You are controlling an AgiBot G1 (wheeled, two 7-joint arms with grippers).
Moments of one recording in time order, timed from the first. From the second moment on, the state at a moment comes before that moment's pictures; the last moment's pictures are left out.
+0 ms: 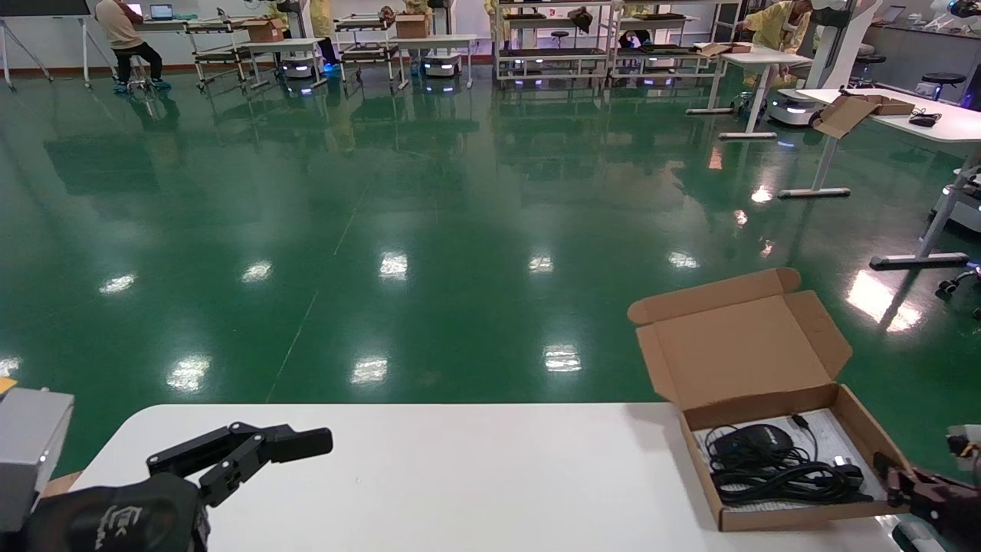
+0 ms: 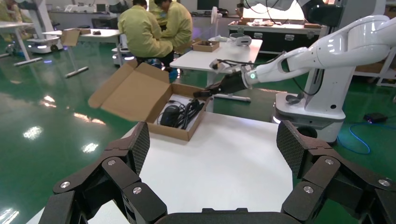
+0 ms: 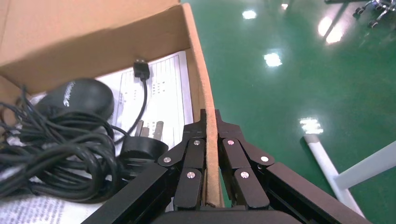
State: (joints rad) left arm -1.04 0.53 0.38 -1.18 0.60 1.37 -0.11; right arm 1.38 -0.95 -0.86 -0.03 -0.40 -0.61 -0.26
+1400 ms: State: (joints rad) left arm -1.04 0.53 0.38 -1.18 0.60 1.37 -0.11; right arm 1.36 -0.98 -0.88 0.00 -0.42 -0.52 -0.34
